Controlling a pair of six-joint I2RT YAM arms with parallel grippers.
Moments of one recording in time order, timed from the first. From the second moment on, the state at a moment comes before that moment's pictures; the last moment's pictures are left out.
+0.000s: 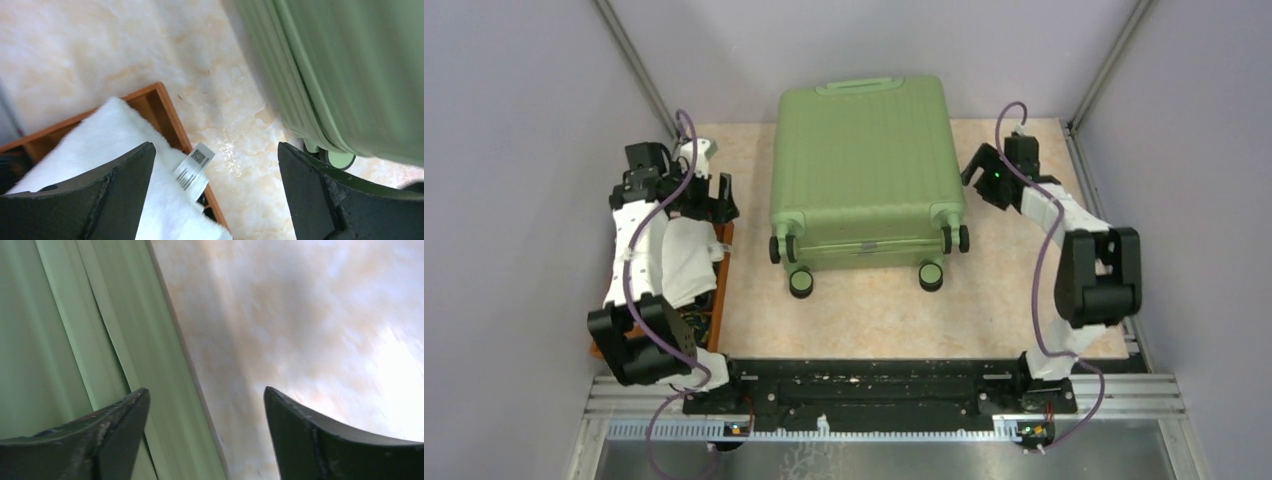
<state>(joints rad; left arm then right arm) 0.23 1.48 1.29 -0.76 0.51 0.39 0.08 1.81 1.30 -0.19 -0.09 0.61</state>
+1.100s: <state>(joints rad) -0.12 1.23 1.14 -0.86 0.65 0.23 0.04 0.89 0.30 0.13 -0.24 0.48</state>
